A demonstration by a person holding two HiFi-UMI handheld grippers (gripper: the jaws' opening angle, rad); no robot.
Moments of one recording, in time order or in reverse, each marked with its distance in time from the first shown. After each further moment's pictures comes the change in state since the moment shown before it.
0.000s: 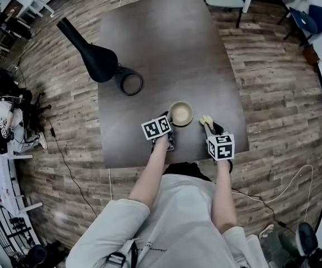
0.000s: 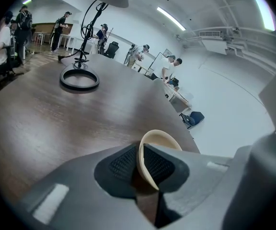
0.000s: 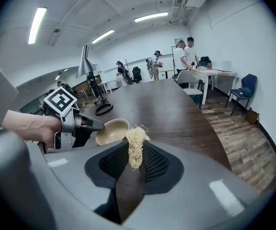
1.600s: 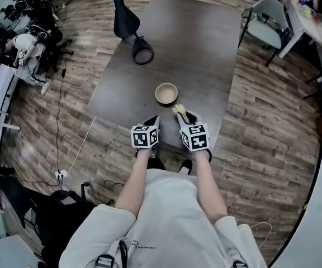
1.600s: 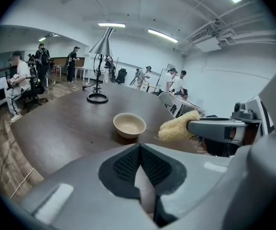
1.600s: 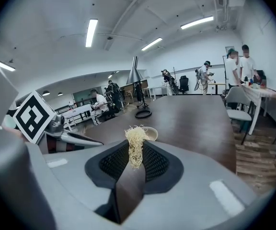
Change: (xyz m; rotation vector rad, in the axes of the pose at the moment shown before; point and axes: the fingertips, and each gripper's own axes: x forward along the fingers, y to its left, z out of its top) left arm -0.103 -0.111 -0.090 0.070 -0.248 0.271; right arm -0.042 0.024 0.029 -0.383 -0.072 0.484
